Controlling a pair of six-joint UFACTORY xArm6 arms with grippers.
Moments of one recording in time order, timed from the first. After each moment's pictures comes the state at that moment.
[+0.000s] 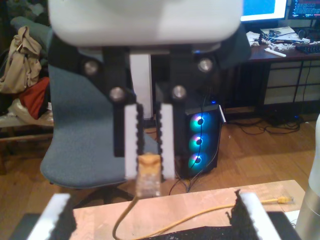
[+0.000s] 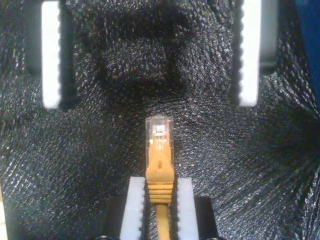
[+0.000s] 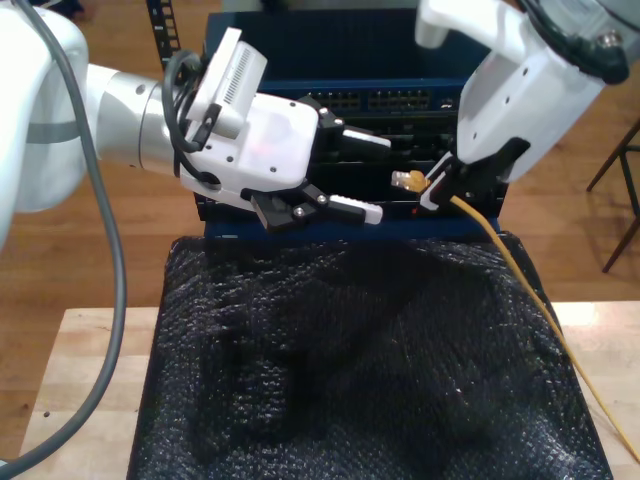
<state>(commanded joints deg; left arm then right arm) 1.5 -12.9 -55.7 -75.6 96.3 -247.0 15.6 -20.8 -71.8 22.8 82.6 -64.2</state>
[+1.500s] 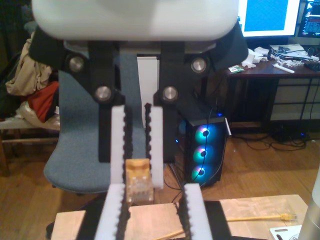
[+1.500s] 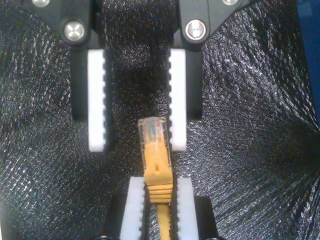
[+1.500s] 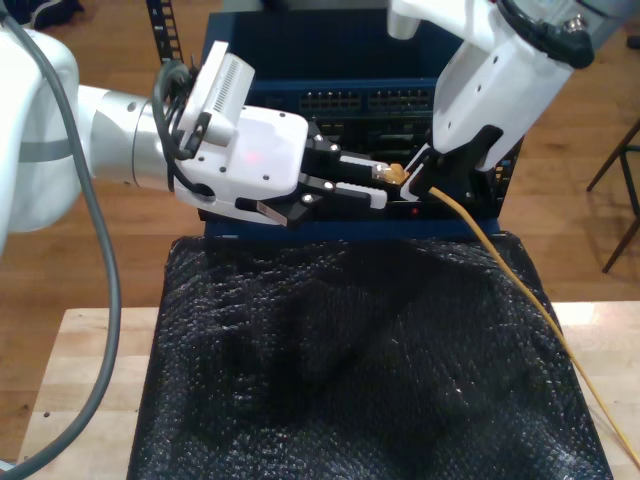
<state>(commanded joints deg) 3.0 -13.8 -52.8 -77.8 96.1 -247.4 17.5 -18.3 -73.7 22.3 82.7 -64.2</state>
